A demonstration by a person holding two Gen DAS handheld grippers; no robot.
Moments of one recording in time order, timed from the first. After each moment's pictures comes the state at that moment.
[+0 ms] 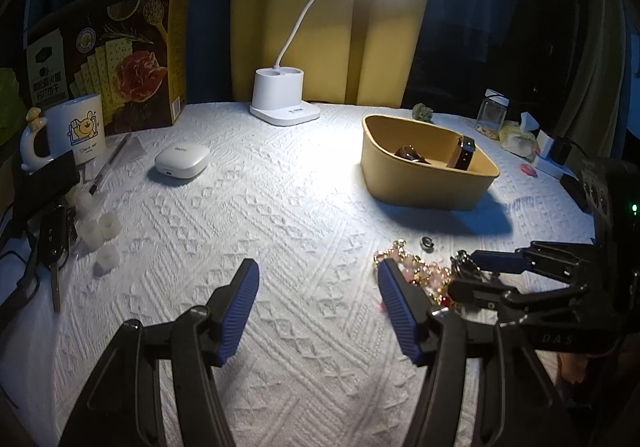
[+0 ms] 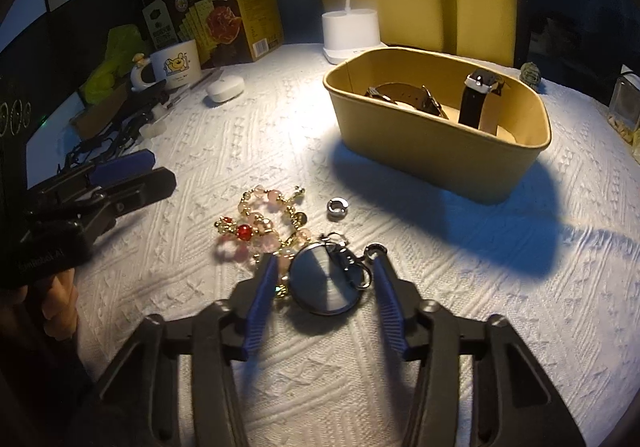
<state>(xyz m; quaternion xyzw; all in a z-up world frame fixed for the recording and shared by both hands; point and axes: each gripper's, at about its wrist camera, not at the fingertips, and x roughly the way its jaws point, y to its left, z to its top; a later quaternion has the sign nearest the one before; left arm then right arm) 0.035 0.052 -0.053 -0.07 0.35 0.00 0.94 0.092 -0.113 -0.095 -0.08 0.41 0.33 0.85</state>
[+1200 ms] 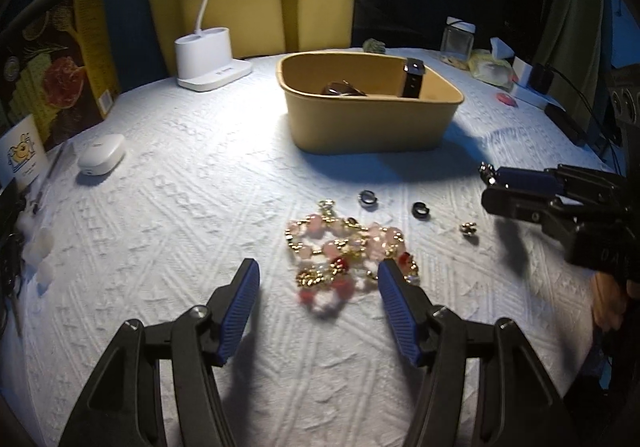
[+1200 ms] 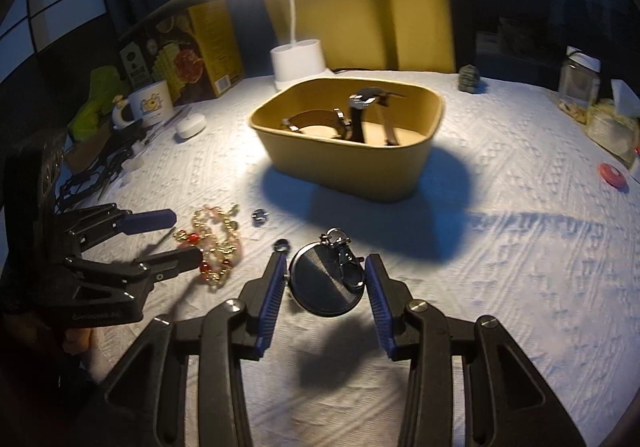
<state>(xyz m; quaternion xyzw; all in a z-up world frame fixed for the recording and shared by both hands) 0.070 -0.010 -0.078 0.00 0.43 -0.06 0.90 0.097 -0.187 -0.079 -0.03 0.38 0.29 0.88</state>
